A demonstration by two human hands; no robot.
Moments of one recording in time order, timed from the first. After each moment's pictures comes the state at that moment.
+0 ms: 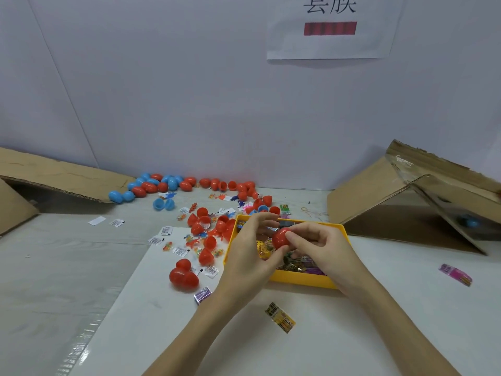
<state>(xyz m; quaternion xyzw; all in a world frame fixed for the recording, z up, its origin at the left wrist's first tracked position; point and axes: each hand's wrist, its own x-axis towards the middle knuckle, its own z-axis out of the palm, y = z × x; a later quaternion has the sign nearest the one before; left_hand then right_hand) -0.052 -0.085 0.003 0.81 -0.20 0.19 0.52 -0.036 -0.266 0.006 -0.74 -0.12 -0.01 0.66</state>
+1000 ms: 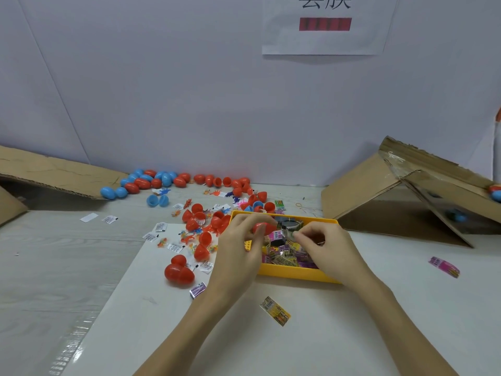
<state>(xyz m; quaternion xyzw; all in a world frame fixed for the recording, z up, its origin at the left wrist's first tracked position) -0.050 -0.081 0.001 0.80 -0.18 0.24 0.52 -0.037 -0.279 0.007 -0.90 -0.06 -0.11 0.42</state>
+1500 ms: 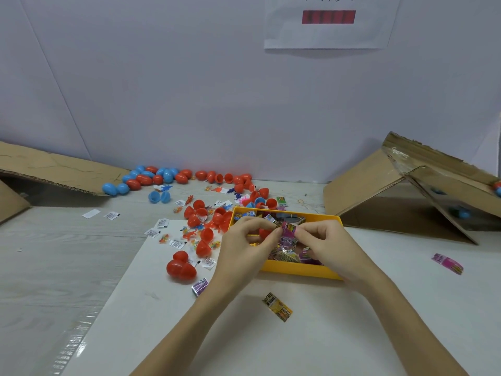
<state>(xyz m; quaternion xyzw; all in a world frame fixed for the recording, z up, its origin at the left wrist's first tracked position) -0.052 -0.084 0.004 0.77 -0.12 0.13 0.61 -0.050 -0.269 0.022 -0.82 -0.07 0.02 0.57</state>
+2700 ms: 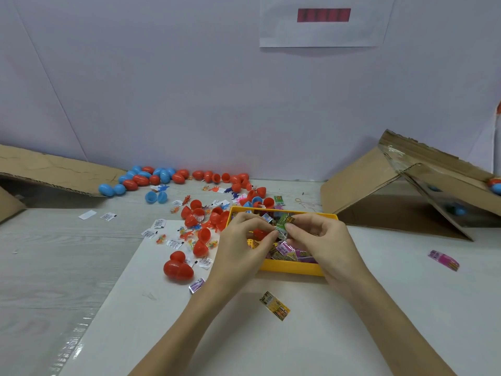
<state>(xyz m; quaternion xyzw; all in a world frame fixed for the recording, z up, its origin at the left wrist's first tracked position) -0.051 -0.081 0.002 0.83 -0.17 0.20 0.49 -0.056 -0.254 0.019 -0.72 0.01 -0.07 0.69</state>
